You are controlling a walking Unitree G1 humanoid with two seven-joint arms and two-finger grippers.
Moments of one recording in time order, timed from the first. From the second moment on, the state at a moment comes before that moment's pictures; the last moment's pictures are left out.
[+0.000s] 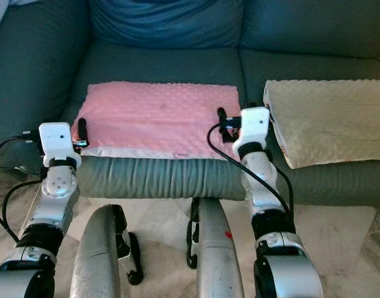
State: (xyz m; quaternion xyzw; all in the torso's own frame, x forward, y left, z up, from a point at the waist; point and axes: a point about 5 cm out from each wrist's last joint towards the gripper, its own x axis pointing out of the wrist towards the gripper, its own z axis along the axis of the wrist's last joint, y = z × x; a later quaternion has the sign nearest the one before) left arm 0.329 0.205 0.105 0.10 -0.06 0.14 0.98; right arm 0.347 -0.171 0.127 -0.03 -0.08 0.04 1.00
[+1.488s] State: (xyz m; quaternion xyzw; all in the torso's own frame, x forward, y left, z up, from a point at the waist) left arm 0.261 0.170 0.080 0.10 0.00 0.04 0.99; right arm 0.273 -0.148 0.084 0.00 -0.02 0.10 0.99
